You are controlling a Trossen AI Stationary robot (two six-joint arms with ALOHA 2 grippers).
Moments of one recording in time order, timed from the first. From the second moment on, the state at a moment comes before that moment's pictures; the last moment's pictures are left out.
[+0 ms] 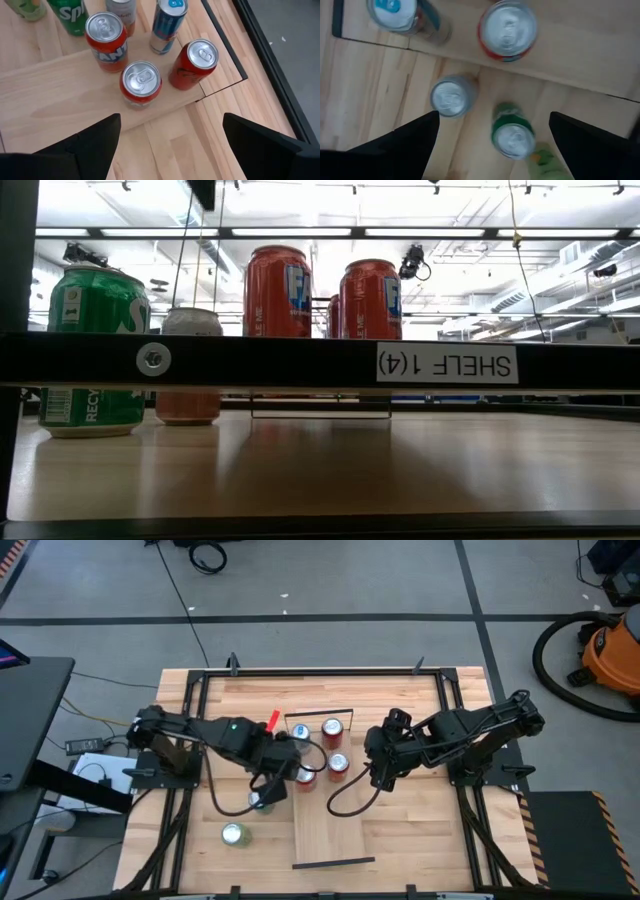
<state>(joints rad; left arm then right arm) -0.26 1.71 1.89 -1.55 -0.19 -0.55 0.37 1.57 1.78 -1.36 0.48 0.55</state>
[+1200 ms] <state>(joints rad) 0.02 1.51 1.19 -1.02 0.03 0.00 0.37 1.57 1.78 -1.36 0.56 0.60</state>
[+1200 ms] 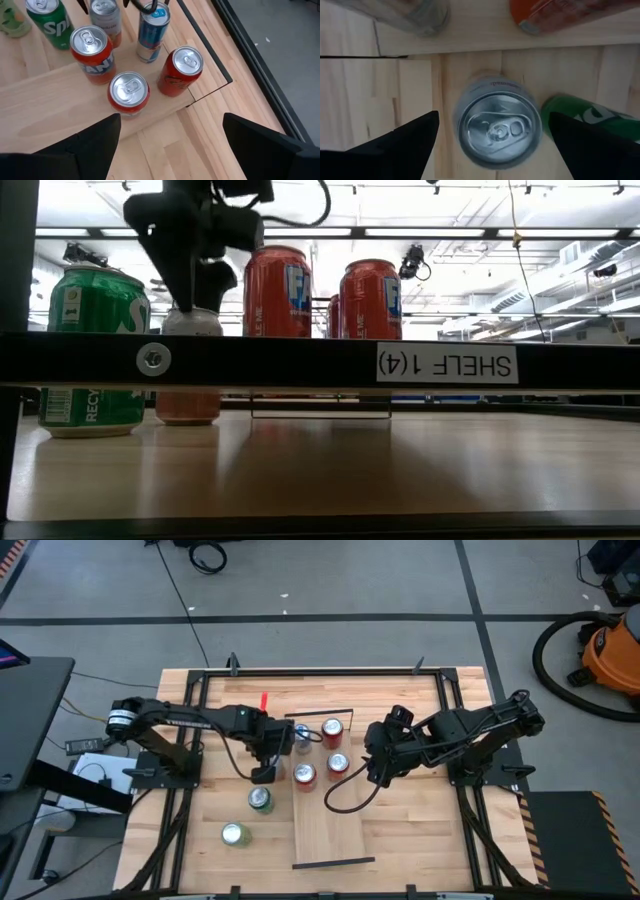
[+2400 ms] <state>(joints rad) 0.03 1.50 1.06 -0.91 0.04 -0.15 0.37 1.57 1.78 -1.41 0.56 0.60</state>
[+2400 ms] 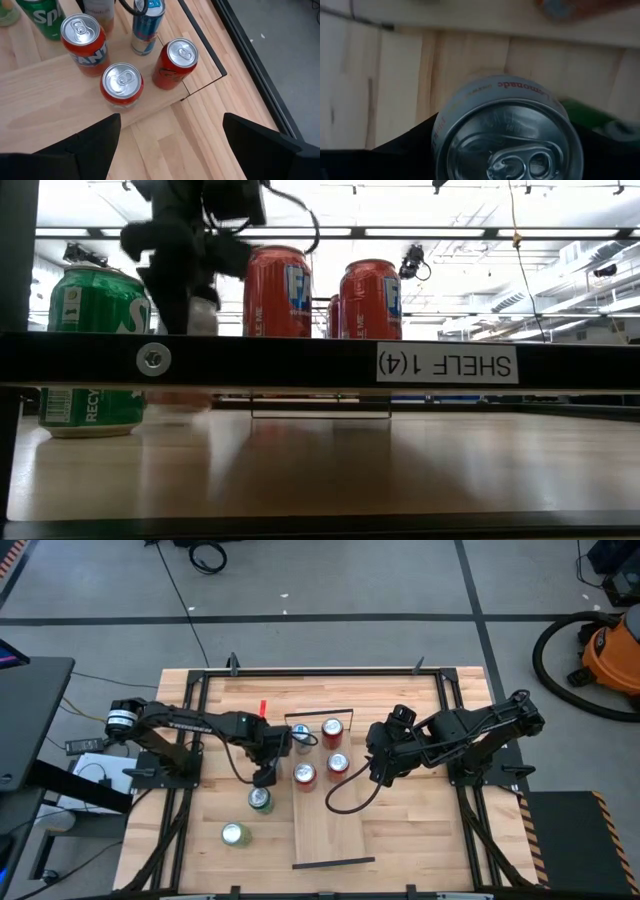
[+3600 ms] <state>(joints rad) -0.16 1.82 2.14 -1.43 0.11 -0.47 0.38 1.47 1.78 -1.56 0.53 0.60</state>
